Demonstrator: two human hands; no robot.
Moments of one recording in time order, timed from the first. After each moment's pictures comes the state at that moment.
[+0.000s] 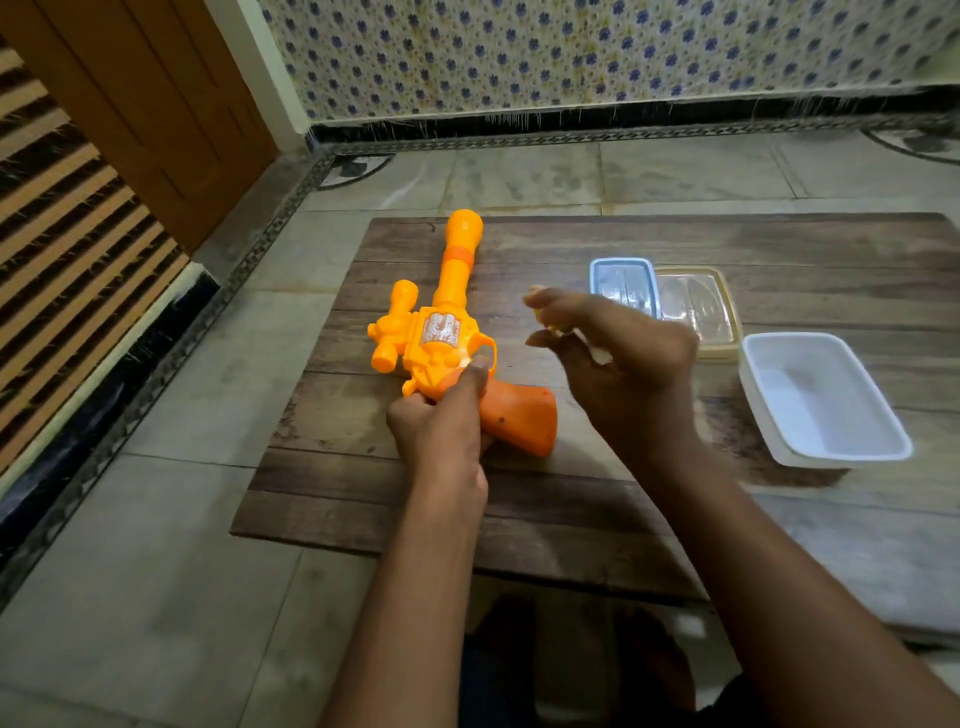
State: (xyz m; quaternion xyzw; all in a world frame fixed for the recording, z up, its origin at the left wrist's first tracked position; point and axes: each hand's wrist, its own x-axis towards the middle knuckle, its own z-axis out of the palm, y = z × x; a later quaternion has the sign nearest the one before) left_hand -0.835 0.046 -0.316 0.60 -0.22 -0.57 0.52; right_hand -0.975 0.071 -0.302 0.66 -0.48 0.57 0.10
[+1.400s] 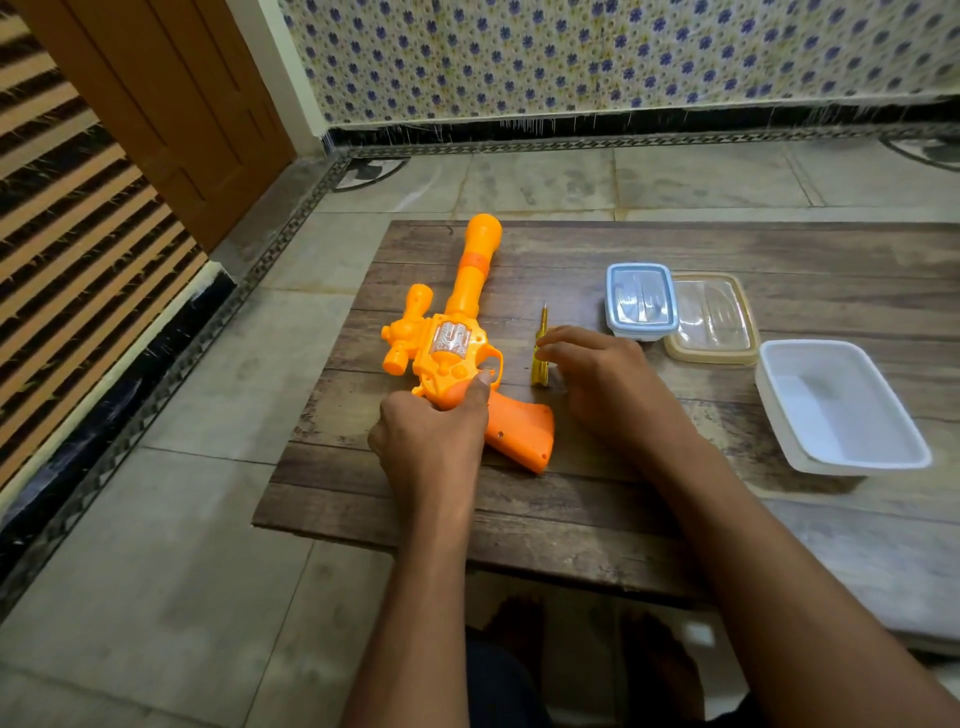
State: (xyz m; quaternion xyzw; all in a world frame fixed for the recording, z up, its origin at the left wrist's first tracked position) left_hand -0.803 0.052 -0.319 0.76 -0.43 -0.31 0.37; right_hand -0.985 0.048 -0.334 0.77 -0.56 0.32 -0.01
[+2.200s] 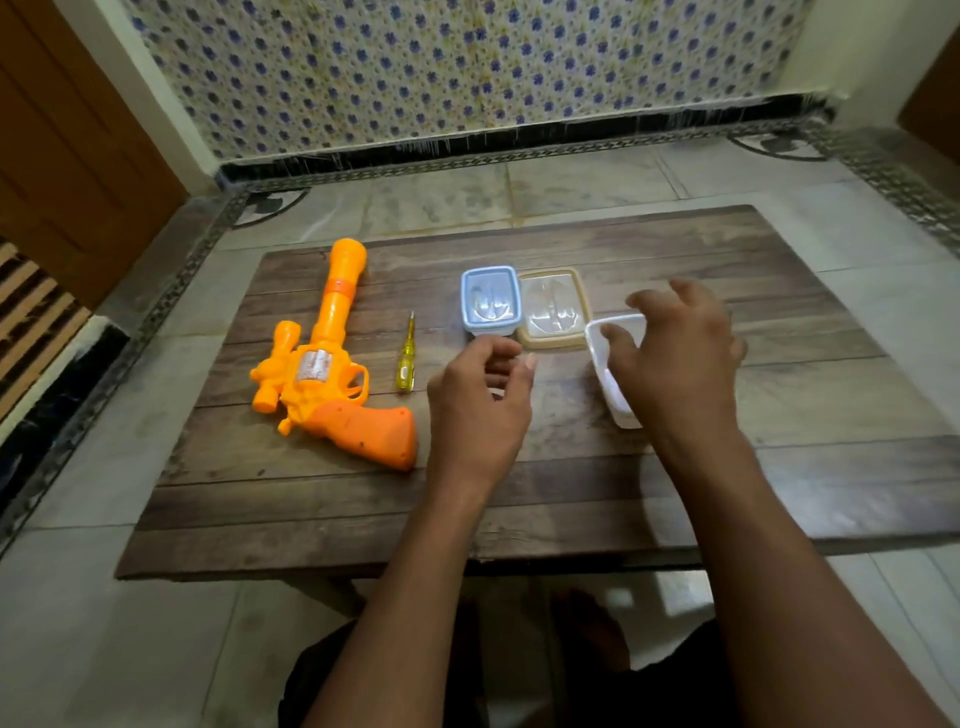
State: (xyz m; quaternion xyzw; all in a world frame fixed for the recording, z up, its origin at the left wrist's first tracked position) left_hand -0.928 0.097 -0.309 0.45 -0.71 -0.34 0.41; right_hand -1.089 0.151 -0.287 0.40 -0.86 0.30 0.03
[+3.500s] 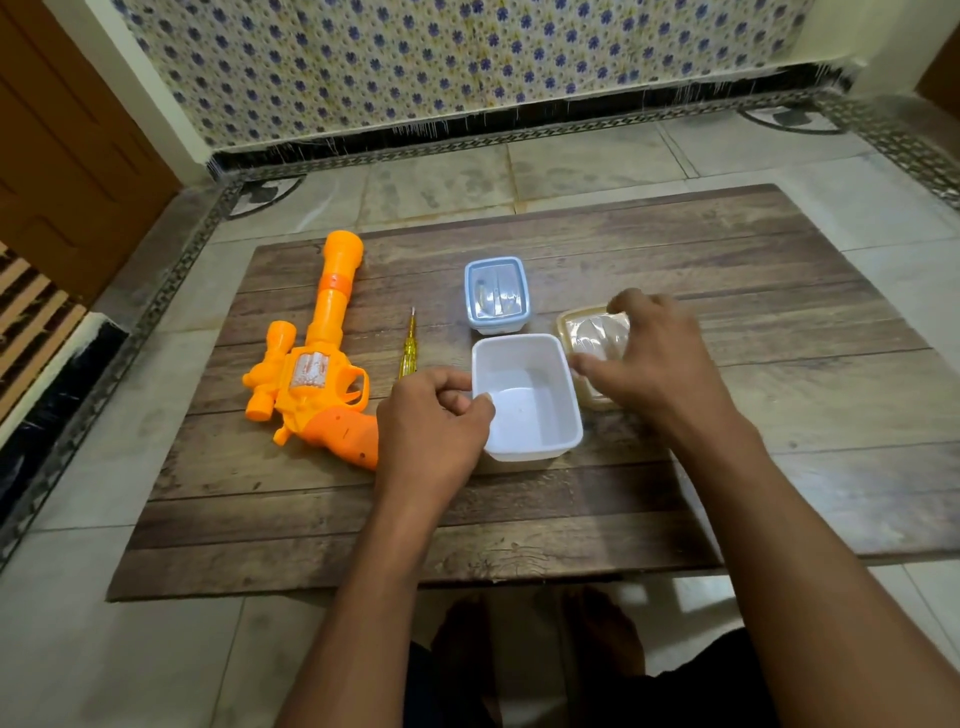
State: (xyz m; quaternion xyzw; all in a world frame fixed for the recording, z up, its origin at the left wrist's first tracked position) left_hand -0.889 0.075 -0.316 0.55 -0.68 -0.38 0.31; right_hand -1.097 0.124 -0.309 0.46 -0.84 0.26 -0.12
